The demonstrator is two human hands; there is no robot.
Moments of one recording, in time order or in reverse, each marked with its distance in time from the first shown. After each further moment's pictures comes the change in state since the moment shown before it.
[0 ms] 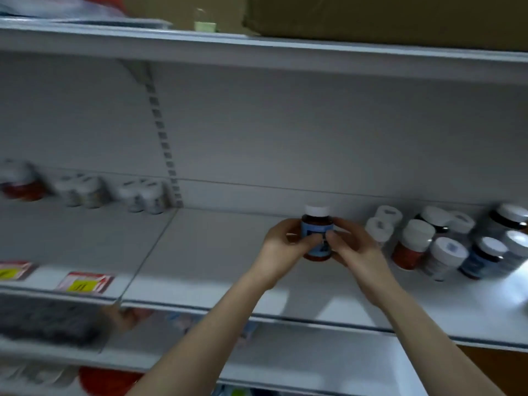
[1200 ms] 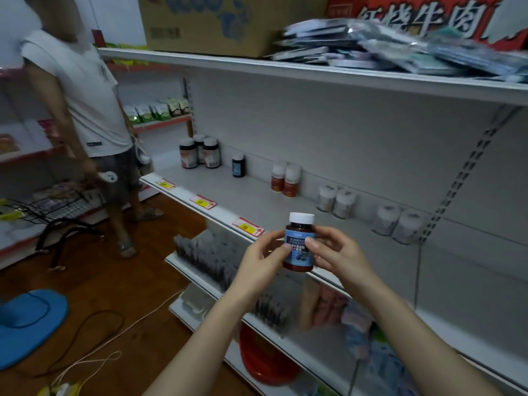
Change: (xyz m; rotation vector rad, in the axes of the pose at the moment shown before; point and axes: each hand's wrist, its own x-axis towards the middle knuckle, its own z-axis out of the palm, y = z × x) left_hand -0.227 -0.046 -0.479 -0.172 0.542 -0.028; right_hand -0.080 -0.057 0.519 0.174 -0.631 0.083
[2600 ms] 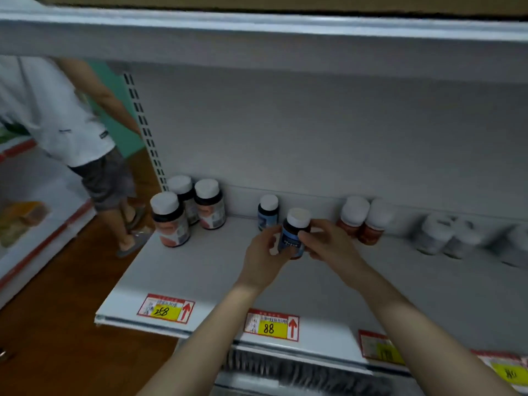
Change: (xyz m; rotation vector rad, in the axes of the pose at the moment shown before) left_hand 0.404 -0.069 -0.245 0.387 -0.355 0.025; right_hand 0.371 0.045 0.190 -0.324 0.422 0.087
